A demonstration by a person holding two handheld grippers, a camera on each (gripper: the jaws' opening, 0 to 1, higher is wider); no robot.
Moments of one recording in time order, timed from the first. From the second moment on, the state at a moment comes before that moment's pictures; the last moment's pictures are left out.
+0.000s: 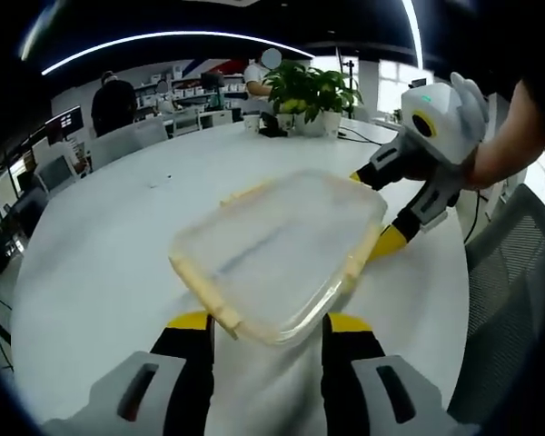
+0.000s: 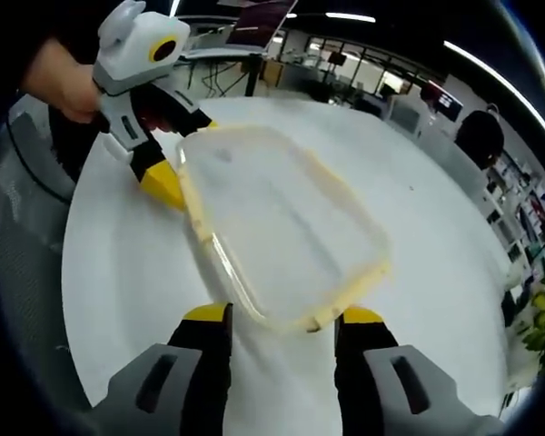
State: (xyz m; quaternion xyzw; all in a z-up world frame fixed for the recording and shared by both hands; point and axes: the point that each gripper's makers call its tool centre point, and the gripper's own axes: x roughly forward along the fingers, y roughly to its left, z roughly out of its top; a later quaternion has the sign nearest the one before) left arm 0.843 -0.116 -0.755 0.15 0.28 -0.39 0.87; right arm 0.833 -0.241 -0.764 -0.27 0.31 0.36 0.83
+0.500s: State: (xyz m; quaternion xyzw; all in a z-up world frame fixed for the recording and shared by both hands) left arm 0.855 -0.099 -0.755 0.14 0.29 -0.36 0.88; right arm 0.845 -0.222 -0.763 -0.26 0.31 0.36 0.84
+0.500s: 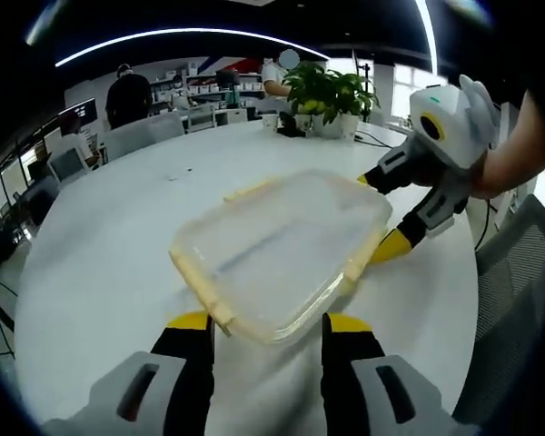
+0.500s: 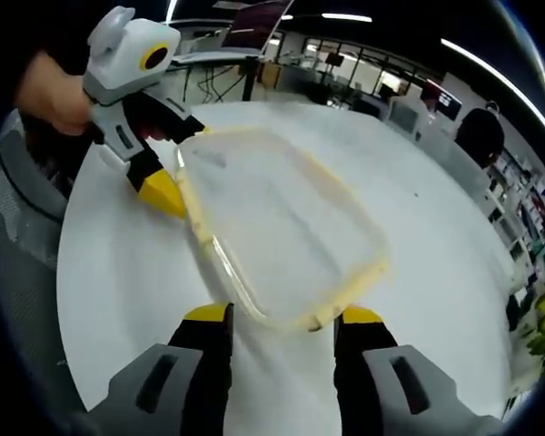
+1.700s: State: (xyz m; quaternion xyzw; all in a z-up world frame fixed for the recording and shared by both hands) left arm 0.754 -0.027 -0.666 0.06 0.23 -0.23 0.94; right arm 0.731 -0.268 -0.675 -0.09 0.26 0.26 0.93
